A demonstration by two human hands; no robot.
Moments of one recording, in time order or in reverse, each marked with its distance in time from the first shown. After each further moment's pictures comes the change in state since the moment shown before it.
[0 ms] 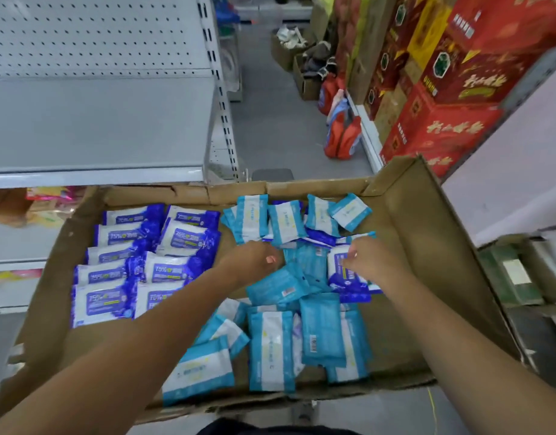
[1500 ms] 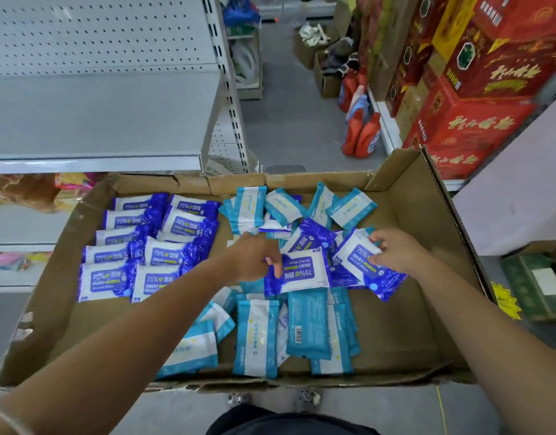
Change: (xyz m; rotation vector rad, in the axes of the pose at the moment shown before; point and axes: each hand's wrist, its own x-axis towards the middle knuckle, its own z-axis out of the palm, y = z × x) left_hand -0.004 0.025 0.007 -0.041 -0.071 0.116; right_hand 0.004 0.073 -0.031 0.311 -0.116 0.003
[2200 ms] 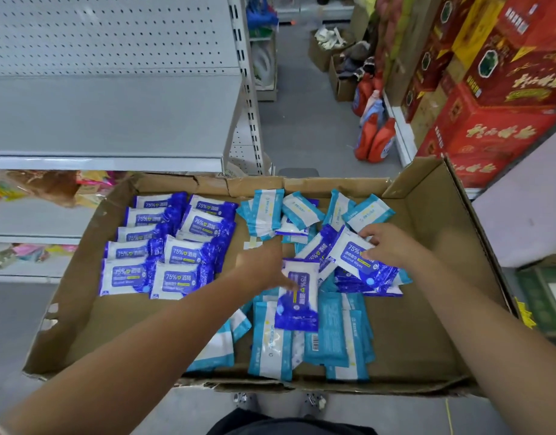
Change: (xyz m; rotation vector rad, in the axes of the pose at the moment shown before) left_hand -0.012 0.021 -0.001 0.067 -0.068 -0.391; right_hand 0.007 -0.056 0.007 -0.042 -0.103 -0.108
